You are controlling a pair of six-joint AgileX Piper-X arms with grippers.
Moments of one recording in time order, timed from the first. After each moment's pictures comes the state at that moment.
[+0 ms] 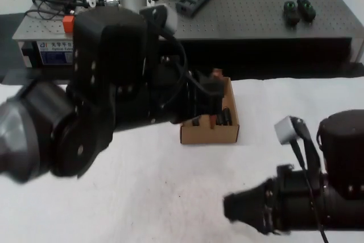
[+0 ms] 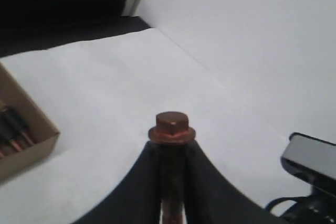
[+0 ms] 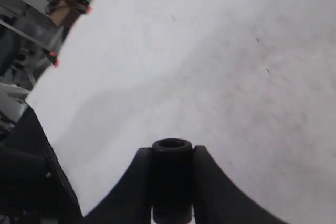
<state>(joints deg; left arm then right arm) -37.9 78.4 -48.1 -9.1 26.2 -23.5 22.4 58.7 -23.8 0.5 -31.2 19.7</state>
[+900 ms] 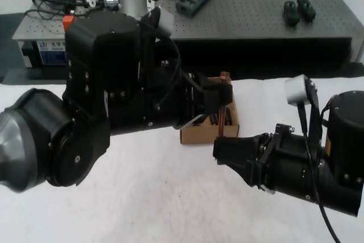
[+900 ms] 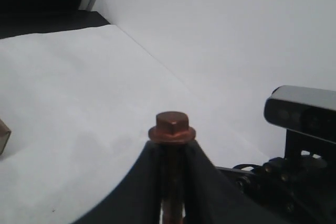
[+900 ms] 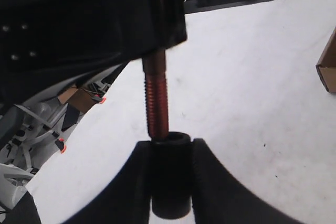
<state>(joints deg) -37.7 78.2 -47.4 -12.3 32.0 -26.6 23.3 59.9 -23.8 -14.4 -21.9 25.6</state>
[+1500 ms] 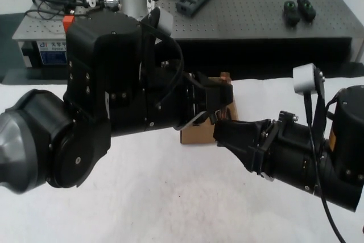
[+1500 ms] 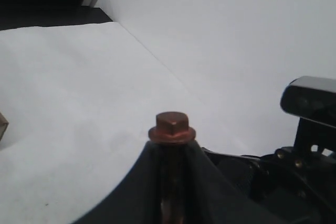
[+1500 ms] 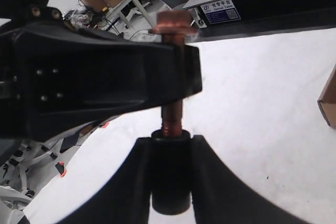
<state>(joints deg) -37.7 78.2 -47.3 -11.9 31.5 -30.2 23.4 60.2 -23.5 -20.0 -19.7 25.8</state>
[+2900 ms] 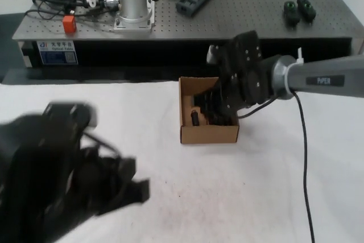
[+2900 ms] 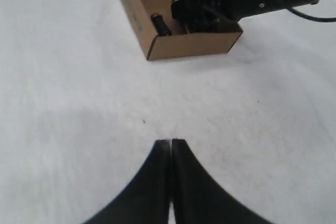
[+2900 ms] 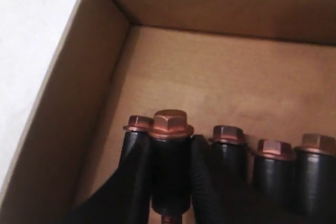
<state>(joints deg) -35.4 46.9 -22.8 13.6 -2.7 -23.8 13.1 118.9 -77.2 11.5 -6.3 9.4</state>
